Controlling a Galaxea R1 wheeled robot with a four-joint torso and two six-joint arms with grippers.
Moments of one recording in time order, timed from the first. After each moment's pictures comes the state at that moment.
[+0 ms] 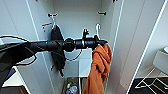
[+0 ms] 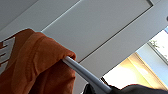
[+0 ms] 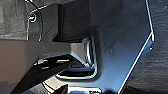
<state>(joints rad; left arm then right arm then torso) -0.16 2.61 -1.24 0.01 0.03 -1.04 -1.59 3.08 -2.73 -0.23 0.04 0.22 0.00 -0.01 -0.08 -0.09</state>
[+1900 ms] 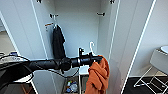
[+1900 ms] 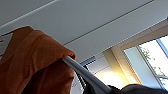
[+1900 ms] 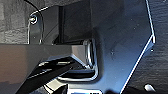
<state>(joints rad) 0.12 2.52 -1.13 0.05 -0.09 -1.00 -1.58 3.08 -2.73 -0.23 0.04 0.22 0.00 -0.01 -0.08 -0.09</state>
